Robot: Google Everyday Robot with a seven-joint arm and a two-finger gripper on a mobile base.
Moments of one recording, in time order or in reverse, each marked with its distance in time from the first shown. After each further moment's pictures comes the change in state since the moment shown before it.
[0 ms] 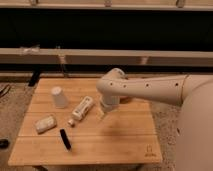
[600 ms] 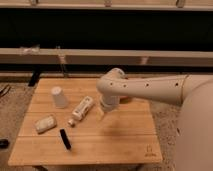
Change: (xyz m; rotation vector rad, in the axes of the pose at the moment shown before) arm -0.007 -0.002 -0.004 0.001 -0.013 -0.013
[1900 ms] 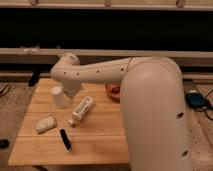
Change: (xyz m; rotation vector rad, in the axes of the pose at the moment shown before) arm -0.179 0.111 -0.032 0.116 -0.102 -0.445
